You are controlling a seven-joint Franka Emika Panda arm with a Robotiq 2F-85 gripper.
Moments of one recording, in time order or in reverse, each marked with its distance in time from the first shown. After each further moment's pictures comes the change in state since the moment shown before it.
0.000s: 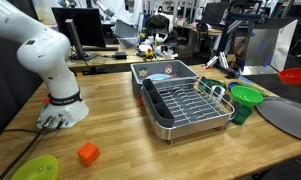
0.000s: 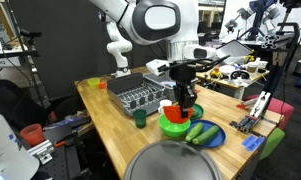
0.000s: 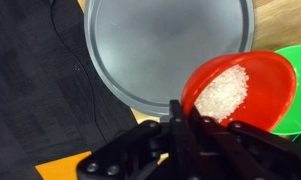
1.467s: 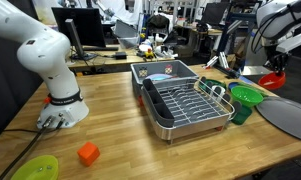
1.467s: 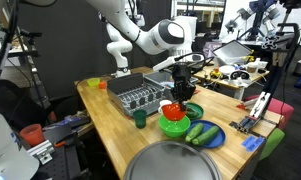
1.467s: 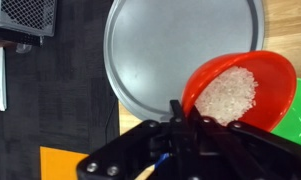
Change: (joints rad) arm 0.176 0.318 0.060 0.380 -0.254 -0.363 0.038
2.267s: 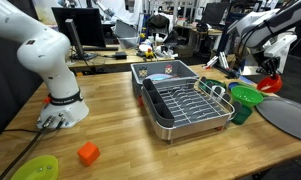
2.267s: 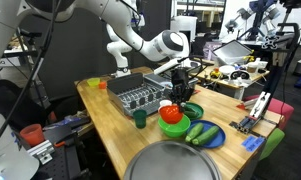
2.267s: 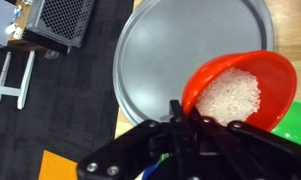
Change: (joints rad) arm 0.048 0.164 0.023 0.179 -0.088 -0.195 -0.048
